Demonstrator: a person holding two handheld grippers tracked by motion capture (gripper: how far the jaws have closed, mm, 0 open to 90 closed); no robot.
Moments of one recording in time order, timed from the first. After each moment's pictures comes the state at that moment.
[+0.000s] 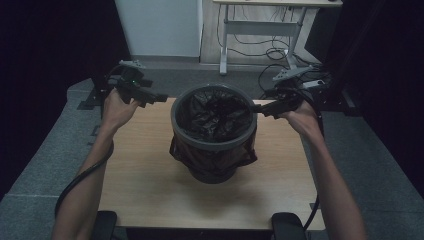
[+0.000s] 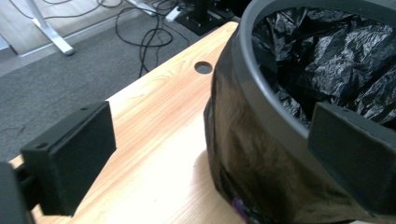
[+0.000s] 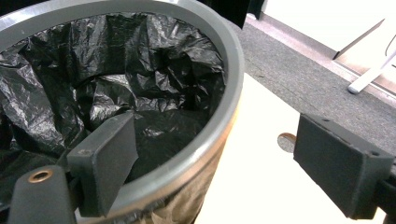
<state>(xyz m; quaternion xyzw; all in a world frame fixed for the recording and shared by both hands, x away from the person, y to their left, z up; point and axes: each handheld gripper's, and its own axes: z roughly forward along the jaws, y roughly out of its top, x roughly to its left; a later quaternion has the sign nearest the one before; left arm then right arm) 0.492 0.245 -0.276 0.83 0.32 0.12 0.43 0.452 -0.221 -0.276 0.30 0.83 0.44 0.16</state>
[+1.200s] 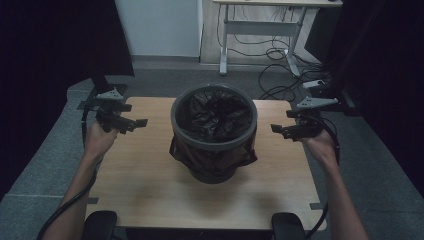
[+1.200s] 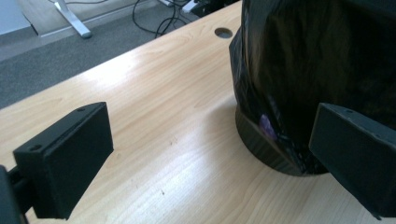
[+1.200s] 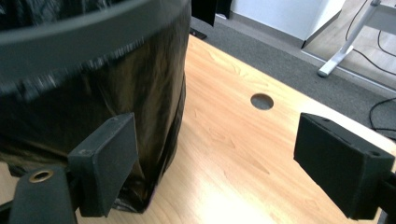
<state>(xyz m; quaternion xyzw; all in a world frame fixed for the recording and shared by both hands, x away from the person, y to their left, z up) 0.449 0.304 -0.349 0.82 0.35 0.14 0.43 0.415 -0.283 -0.340 0.35 0.80 0.45 0.20</state>
